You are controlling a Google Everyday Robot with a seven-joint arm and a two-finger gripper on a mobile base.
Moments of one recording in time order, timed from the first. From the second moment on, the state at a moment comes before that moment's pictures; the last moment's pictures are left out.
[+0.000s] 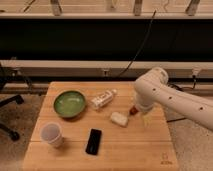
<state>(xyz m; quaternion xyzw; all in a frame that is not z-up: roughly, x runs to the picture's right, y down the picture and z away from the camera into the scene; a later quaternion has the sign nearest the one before) 0.172 0.139 0.729 -0.29 -0.06 -0.19 0.94</state>
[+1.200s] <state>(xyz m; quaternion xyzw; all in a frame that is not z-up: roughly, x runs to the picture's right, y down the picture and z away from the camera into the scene) 0.103 0.240 0.739 -0.27 -0.14 -0.26 0.91</state>
